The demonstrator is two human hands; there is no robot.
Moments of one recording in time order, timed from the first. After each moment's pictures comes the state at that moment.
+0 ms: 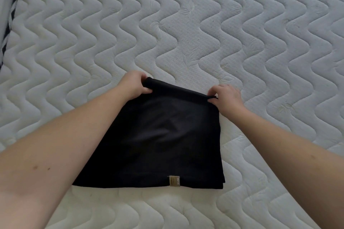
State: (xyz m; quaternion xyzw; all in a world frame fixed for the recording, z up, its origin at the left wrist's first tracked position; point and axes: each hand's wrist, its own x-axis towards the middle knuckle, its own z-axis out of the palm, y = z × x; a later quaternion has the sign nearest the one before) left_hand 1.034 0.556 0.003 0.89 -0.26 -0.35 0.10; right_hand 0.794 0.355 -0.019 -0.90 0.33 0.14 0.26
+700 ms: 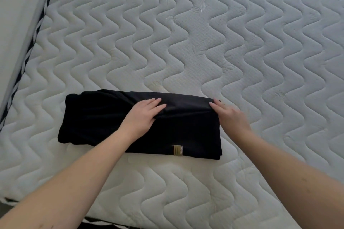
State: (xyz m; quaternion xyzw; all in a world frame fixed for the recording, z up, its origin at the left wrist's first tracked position) left_hand 0.886 0.692 0.032 0.83 -0.51 -0.19 0.11; right_hand 0.689 0.437 0.005 -0.96 0.20 0.08 0.18
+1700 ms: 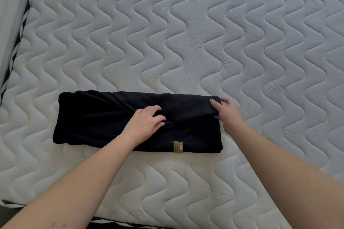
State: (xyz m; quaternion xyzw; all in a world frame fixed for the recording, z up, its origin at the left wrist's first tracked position) left_hand 0.869 0.697 0.001 0.83 -0.53 -0.18 0.05; right_hand 0.717 0.446 -0.014 -0.46 0.59 -0.02 0.66
